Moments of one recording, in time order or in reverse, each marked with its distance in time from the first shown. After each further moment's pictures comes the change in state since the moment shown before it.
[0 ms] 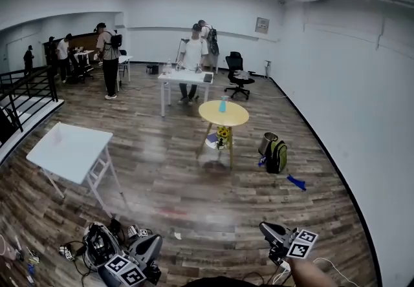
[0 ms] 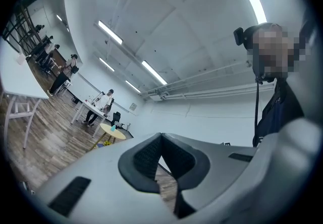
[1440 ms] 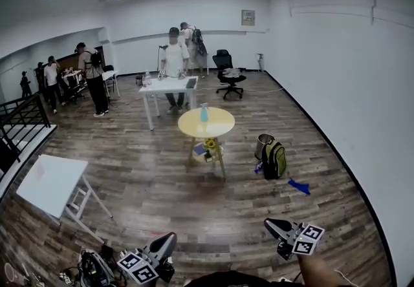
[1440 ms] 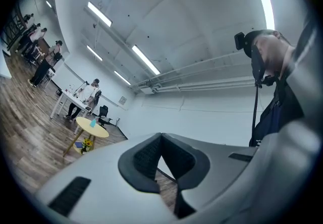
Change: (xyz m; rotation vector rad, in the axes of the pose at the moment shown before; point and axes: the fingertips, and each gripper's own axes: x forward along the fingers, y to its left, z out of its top) left arm 0.438 -0.028 -0.076 0.015 0.070 -0.110; right arm -0.077 -0.373 0.142 -0.105 0.004 -0.055
